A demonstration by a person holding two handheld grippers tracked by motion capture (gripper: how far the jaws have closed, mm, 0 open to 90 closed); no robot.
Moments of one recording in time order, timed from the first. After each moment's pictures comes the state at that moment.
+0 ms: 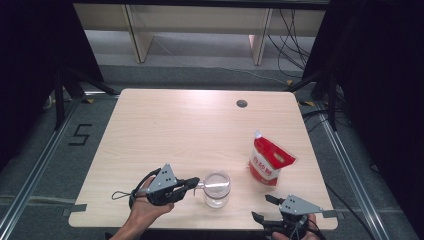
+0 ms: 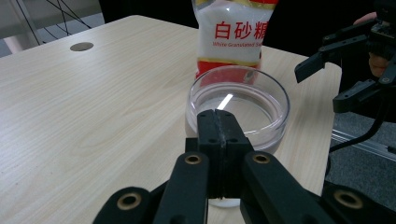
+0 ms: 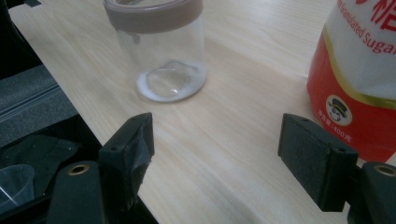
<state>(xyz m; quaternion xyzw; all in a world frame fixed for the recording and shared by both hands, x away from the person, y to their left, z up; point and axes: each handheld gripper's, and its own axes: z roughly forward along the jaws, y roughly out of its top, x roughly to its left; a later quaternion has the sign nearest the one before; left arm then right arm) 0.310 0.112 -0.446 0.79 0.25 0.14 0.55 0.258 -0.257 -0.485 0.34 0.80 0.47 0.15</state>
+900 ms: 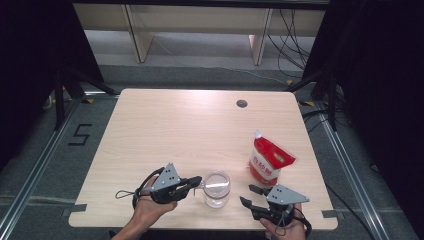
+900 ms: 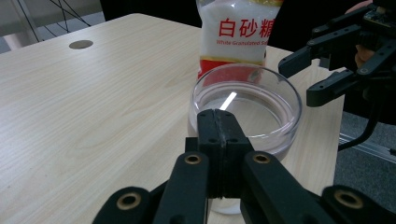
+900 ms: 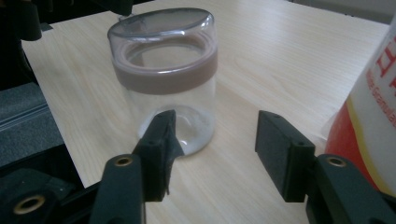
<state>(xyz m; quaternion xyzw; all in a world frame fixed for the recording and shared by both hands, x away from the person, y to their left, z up) 0.315 0.104 -0.454 0.79 0.24 0.13 0.55 0.282 -0.225 -0.476 0.29 0.80 0.50 0.16</state>
